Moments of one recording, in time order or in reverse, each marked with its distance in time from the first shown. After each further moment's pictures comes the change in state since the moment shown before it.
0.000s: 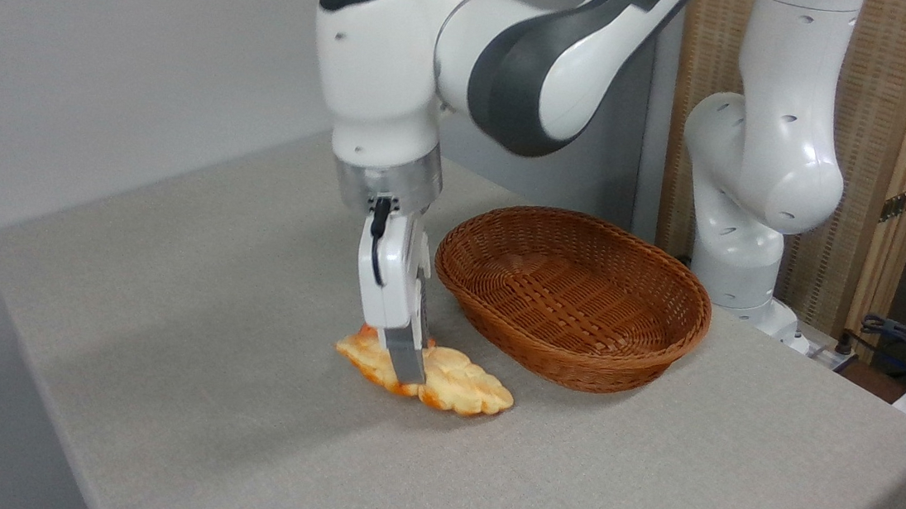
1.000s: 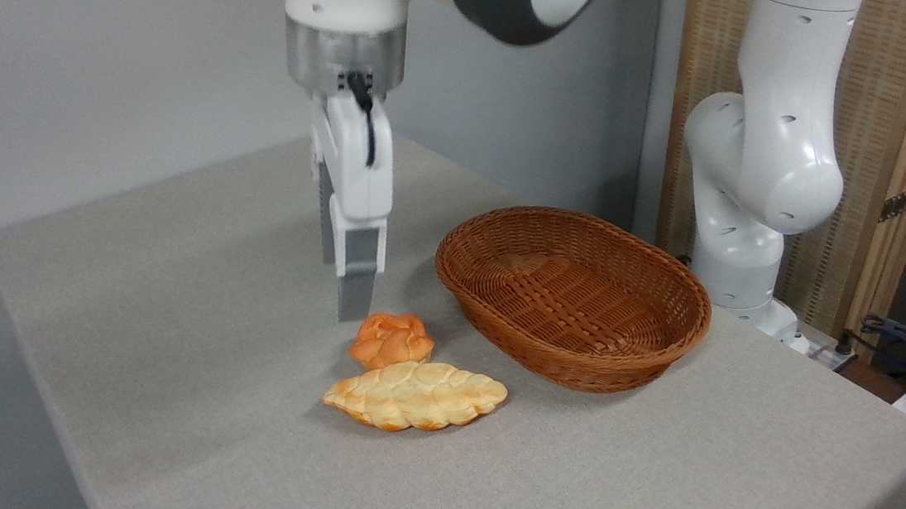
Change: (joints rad) arm -0.003 0.000 0.000 0.269 -0.075 -0.123 -0.361
